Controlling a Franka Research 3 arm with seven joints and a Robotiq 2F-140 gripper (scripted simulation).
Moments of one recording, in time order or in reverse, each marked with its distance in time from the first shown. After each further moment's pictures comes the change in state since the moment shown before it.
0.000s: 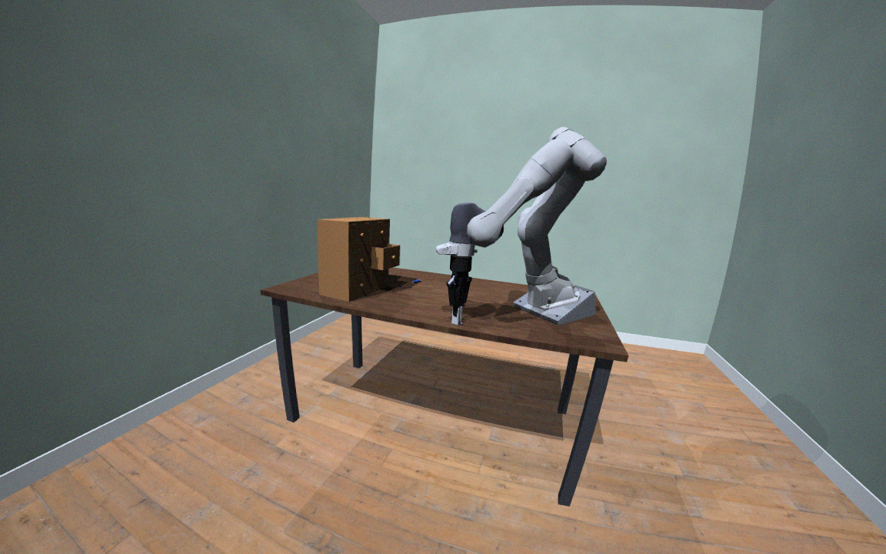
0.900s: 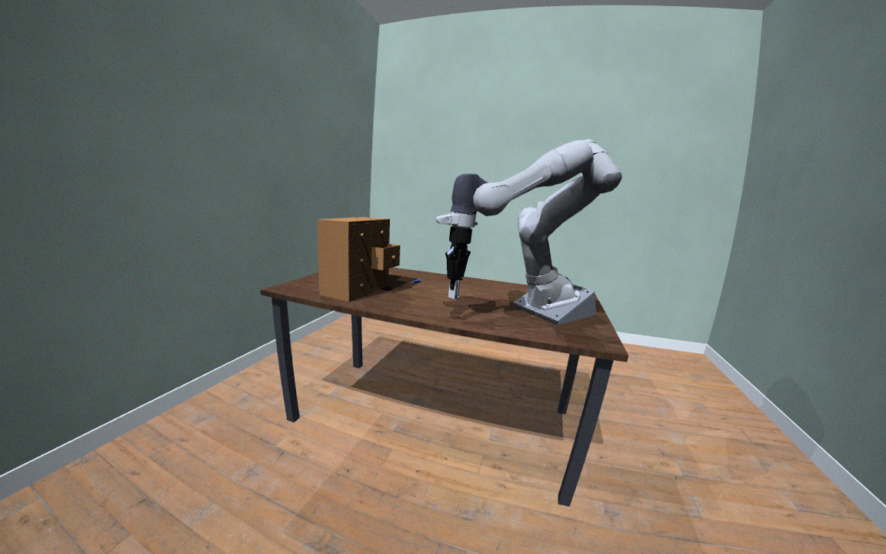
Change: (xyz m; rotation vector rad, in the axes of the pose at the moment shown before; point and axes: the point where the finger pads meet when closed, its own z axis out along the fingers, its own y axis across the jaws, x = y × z) arm 0.013 -0.012 -0.099 0.037 0.039 -0.037
